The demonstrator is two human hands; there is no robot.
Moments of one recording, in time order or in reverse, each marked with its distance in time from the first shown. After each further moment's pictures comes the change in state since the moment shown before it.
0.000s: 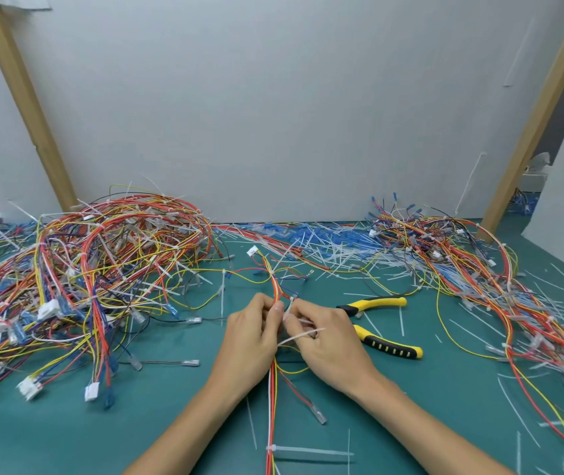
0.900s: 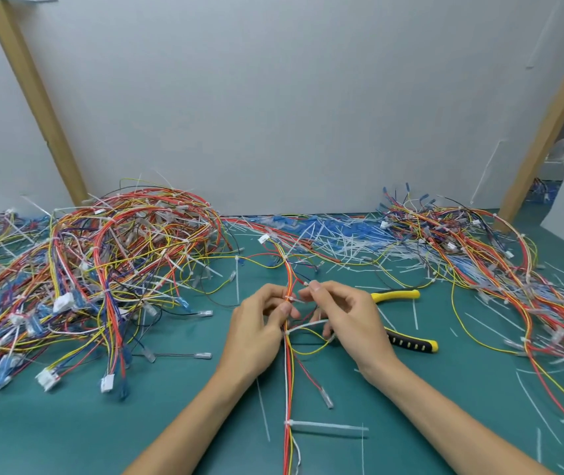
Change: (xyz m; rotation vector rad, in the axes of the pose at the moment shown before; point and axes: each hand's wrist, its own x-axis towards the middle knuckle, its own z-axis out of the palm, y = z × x) left_hand 0.005 -0.003 -0.004 -0.205 -0.034 -0.134; right_hand 0.008 0.008 -0.003 0.541 0.094 0.285
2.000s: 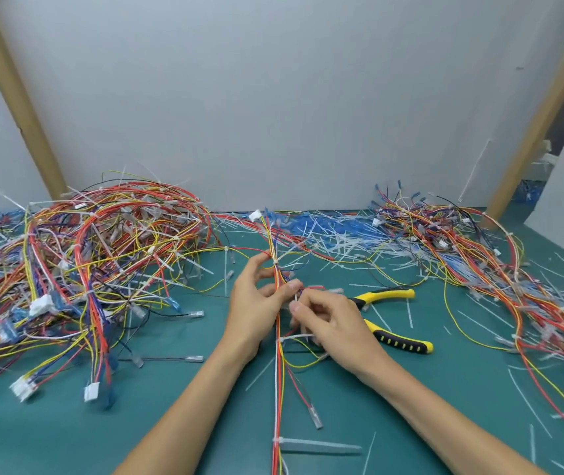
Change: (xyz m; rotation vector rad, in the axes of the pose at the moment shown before) left_hand 0.037 -0.003 0.014 -0.459 0.057 -0.069; right_hand -0.004 -0.005 0.004 -0.278 -0.194 -0.058
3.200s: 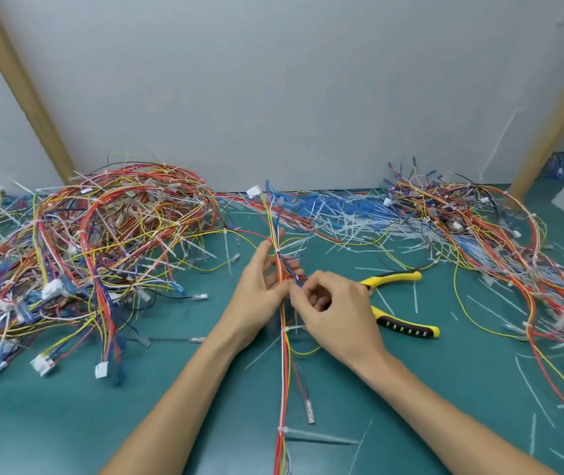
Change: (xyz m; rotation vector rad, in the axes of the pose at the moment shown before) left_hand -0.009 0.009 -0.005 -0.002 -0.189 -0.052; right_hand -0.002 -0.001 0.008 -0.266 0.295 -0.080
